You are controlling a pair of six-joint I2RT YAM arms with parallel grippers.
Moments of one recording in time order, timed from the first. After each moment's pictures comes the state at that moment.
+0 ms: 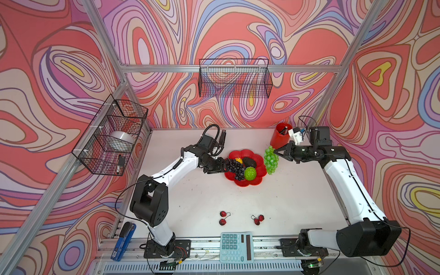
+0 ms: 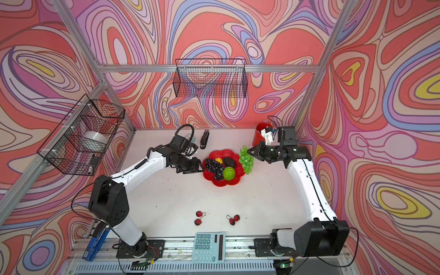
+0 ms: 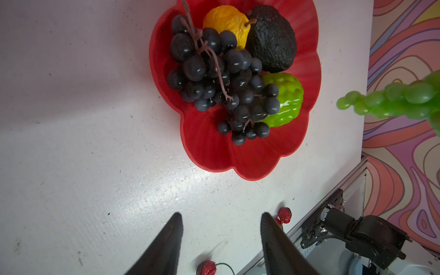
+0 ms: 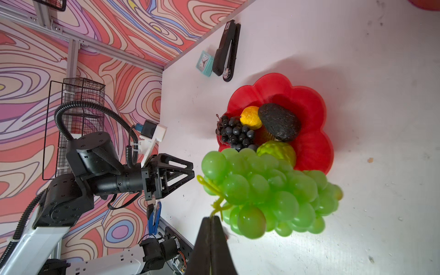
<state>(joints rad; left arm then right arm) -0.47 1.70 1.36 -0.77 0.42 -0.44 0.03 1.34 1.38 -0.85 -0.72 0.49</state>
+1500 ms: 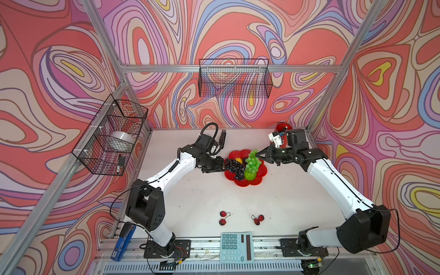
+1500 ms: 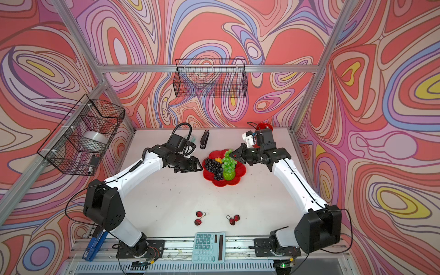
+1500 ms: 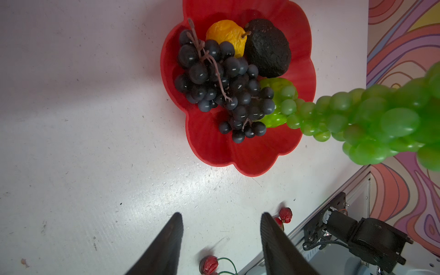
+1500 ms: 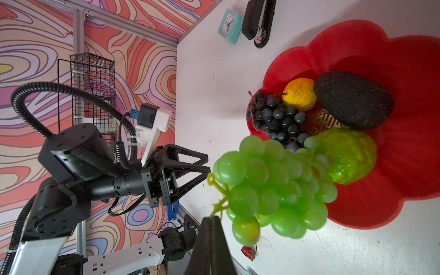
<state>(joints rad) -0.47 1.65 1.36 -0.80 0.39 -0.44 0.25 1.38 1.26 -0.62 -0.70 0.70</state>
